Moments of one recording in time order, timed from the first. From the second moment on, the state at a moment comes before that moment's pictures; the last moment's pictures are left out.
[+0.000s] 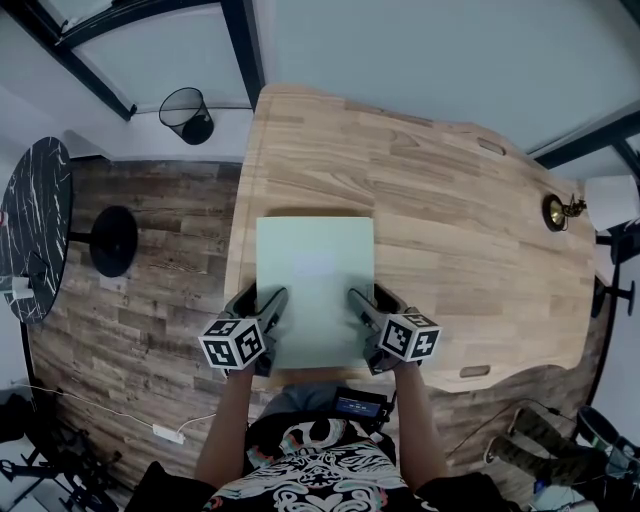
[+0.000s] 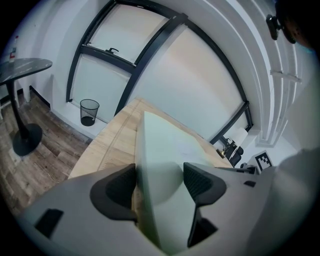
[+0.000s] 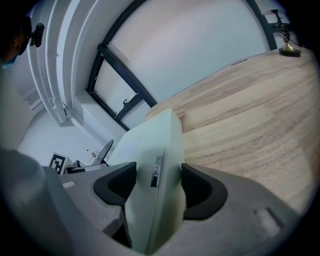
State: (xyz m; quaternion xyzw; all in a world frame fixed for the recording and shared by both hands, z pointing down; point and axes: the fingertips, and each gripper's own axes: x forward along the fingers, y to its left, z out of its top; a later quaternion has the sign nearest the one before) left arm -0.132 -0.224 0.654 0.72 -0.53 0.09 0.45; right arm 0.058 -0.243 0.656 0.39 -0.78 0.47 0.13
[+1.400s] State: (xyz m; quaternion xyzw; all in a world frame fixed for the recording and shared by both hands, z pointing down) left arm -0.137 -0.210 0.613 0.72 -0.55 0.07 0.42; right arm 0.051 -0.230 0.614 0.40 -0.80 0.43 0.12
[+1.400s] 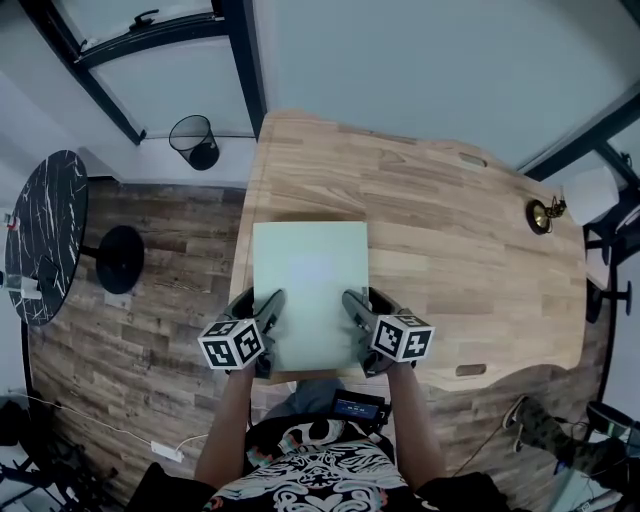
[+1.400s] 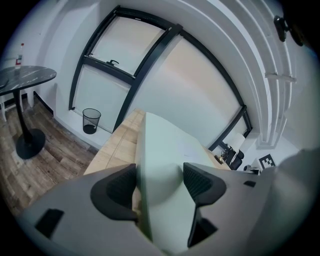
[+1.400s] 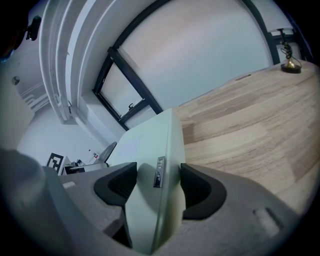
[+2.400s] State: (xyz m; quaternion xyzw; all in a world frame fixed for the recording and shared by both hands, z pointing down) left arm -0.148 -0.182 0.544 0.74 -0.56 0.03 0.36; right arm 0.041 -0.203 0.544 0.41 -0.83 0.37 0.07
